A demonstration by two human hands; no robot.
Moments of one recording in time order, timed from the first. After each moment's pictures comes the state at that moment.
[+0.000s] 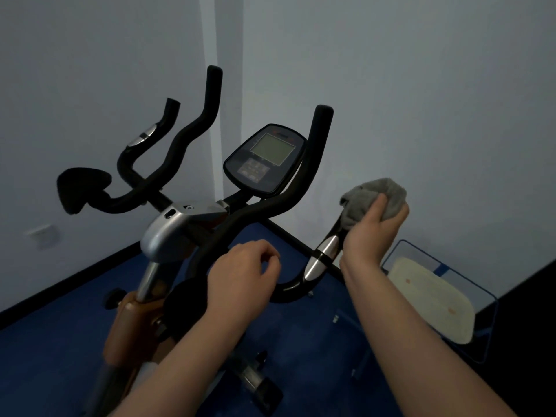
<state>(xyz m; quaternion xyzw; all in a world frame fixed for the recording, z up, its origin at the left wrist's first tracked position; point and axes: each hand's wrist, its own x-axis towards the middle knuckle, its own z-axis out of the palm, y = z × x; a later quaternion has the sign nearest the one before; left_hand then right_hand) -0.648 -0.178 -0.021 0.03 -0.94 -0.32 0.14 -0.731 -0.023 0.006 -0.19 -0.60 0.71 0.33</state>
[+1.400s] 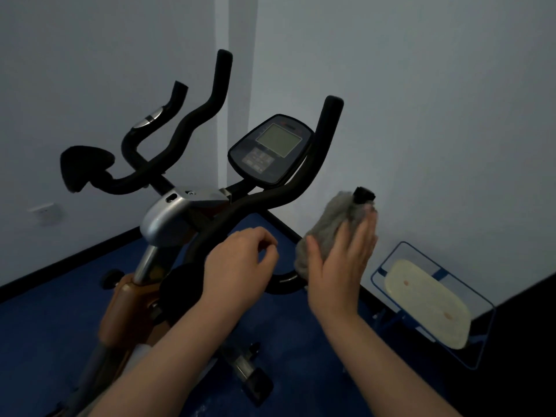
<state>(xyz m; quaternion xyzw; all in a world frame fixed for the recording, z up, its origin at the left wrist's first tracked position) -0.648 -0.178 -0.023 0.03 -0.92 -0.34 0.17 -0.674 -0.036 -0.048 0.04 -0.90 0.31 0.30</state>
